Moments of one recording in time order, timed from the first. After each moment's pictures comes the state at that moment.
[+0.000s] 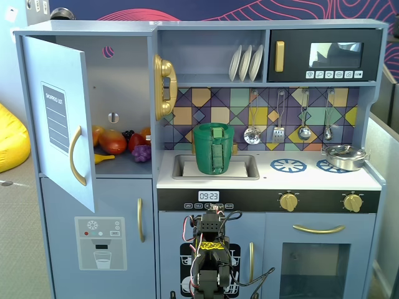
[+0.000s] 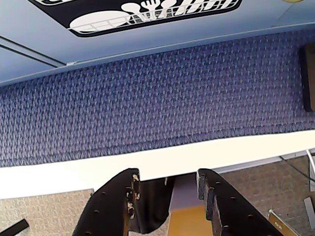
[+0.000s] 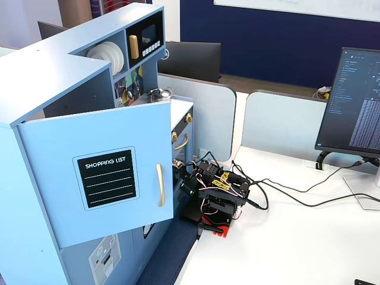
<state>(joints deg) 1.8 182.5 171.6 77.2 -86.5</state>
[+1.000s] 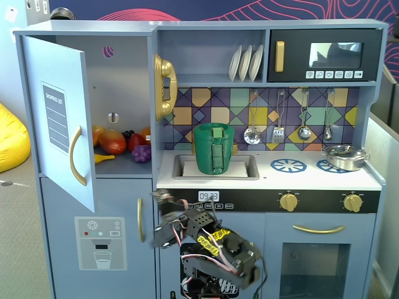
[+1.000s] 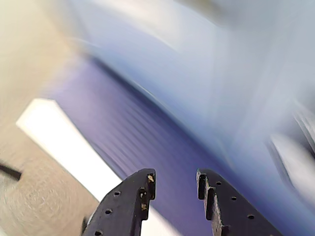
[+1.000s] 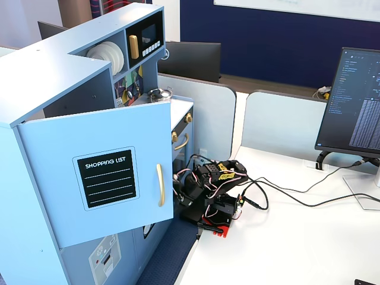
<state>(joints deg) -53.1 172.4 163.3 46.1 -95.0</state>
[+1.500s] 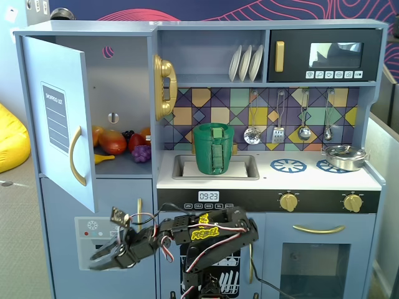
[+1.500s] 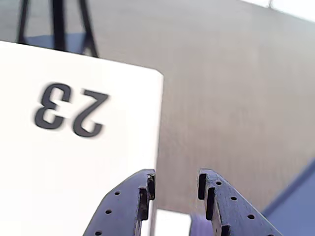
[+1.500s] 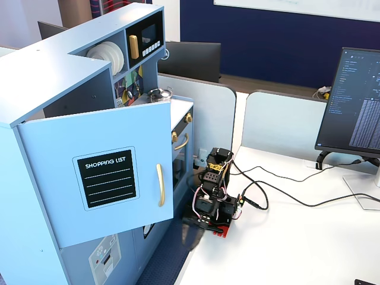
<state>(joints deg) -93.2 146.3 160.0 2.8 -109.7</state>
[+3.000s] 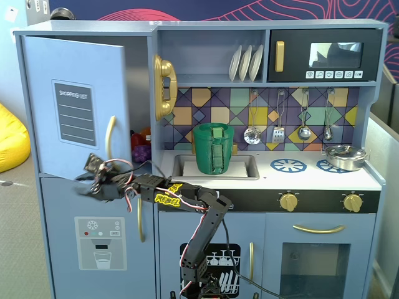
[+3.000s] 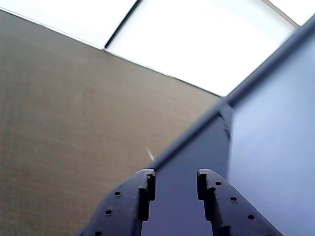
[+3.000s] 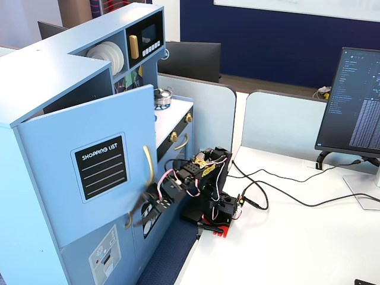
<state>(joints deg) -65.8 114.6 110.4 5.2 -129.6</state>
